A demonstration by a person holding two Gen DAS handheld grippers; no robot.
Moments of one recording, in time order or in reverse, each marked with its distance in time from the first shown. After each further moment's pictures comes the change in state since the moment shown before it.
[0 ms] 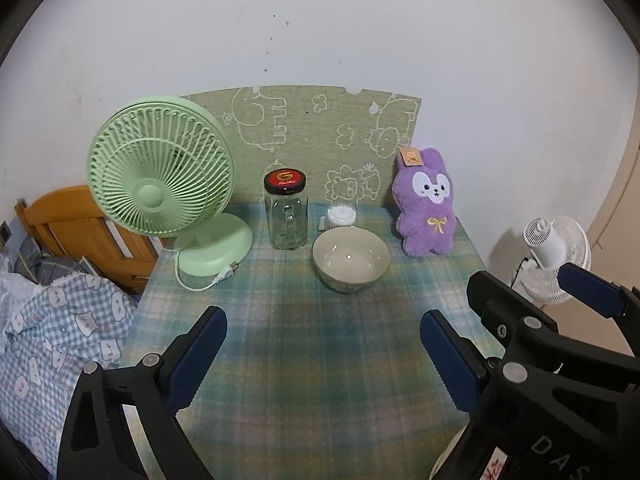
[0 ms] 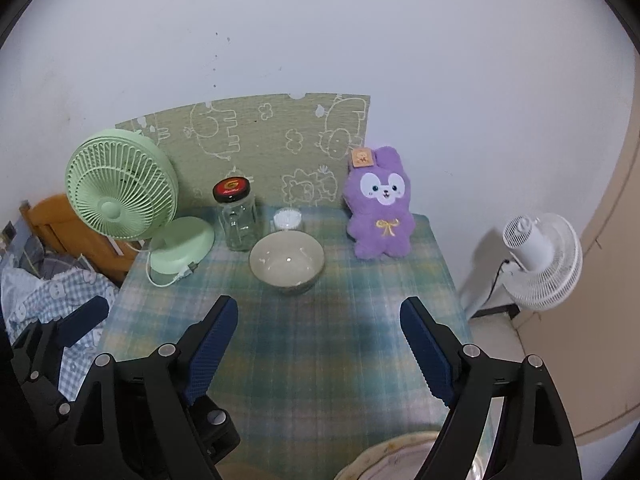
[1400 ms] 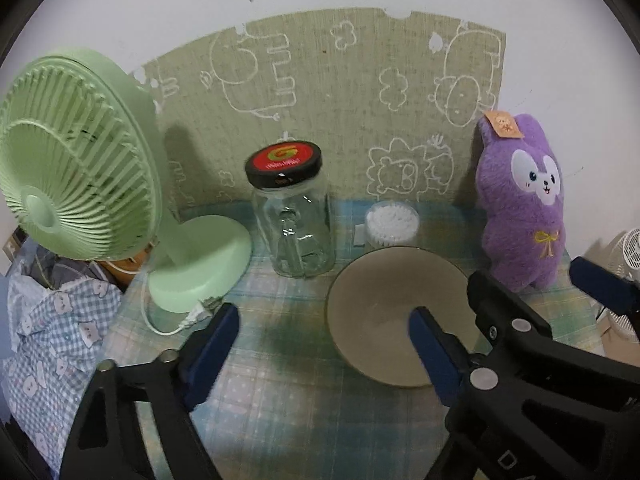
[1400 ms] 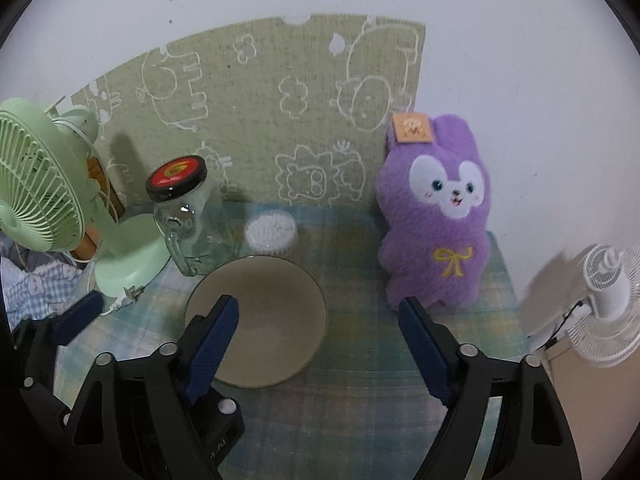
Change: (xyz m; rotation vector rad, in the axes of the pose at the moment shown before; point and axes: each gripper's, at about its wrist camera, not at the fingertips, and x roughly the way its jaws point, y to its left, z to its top) left arm 0.196 -0.025 0.033 -0.016 0.040 0.215; right arm 0.227 -0.015 0.037 -0.053 0.050 0.111
